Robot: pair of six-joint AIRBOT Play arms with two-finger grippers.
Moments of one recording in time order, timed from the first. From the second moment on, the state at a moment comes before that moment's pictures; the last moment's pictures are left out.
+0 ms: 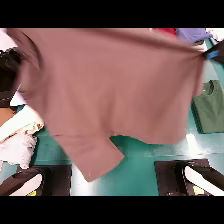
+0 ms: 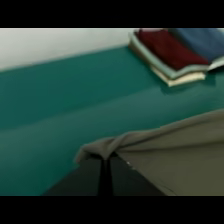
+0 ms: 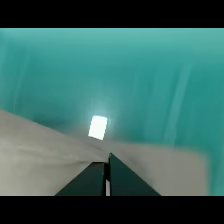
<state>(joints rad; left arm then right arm) -0.01 -1.10 1.73 1.08 -1.16 -1.30 -0.11 -1.08 1.61 -1.19 1.53 1.54</state>
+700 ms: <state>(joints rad) 0.14 -1.41 1.42 1.14 -1.26 -1.40 0.02 -1.53 1.64 -1.20 1.37 1.51</state>
